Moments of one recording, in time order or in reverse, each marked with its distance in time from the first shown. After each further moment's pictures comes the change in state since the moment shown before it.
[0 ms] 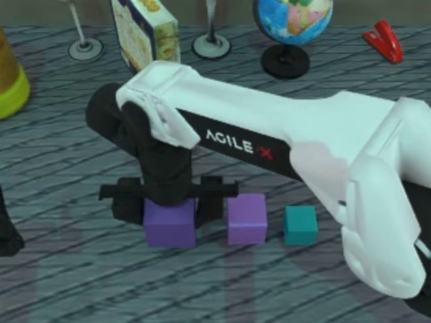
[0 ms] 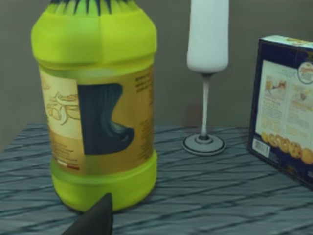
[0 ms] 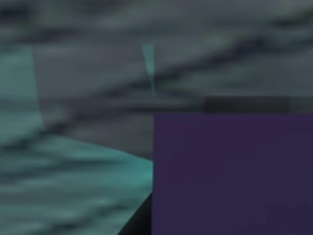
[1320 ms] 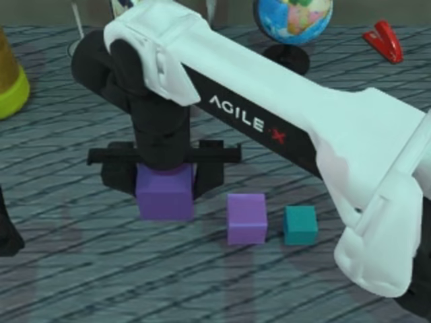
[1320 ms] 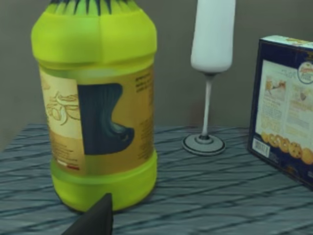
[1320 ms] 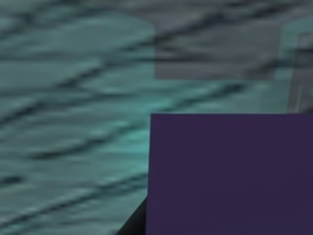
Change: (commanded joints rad) left arm 0.000 0.000 0.000 0.000 0.000 0.000; right arm -0.003 0.053 0.379 -0.326 0.001 -0.003
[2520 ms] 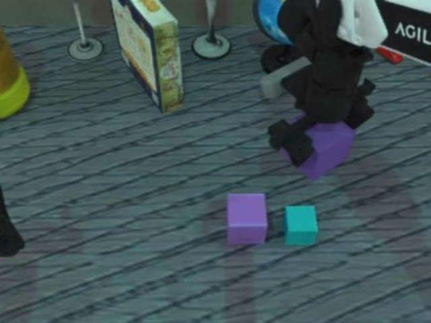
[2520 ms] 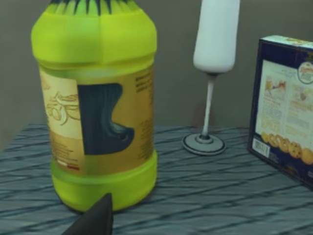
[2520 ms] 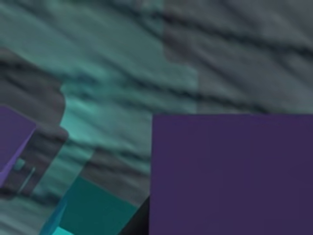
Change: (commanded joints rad) left arm 0.000 0.000 0.000 0.000 0.000 0.000; right arm -0.445 -0.382 -0.767 0.382 -0.012 -1.051
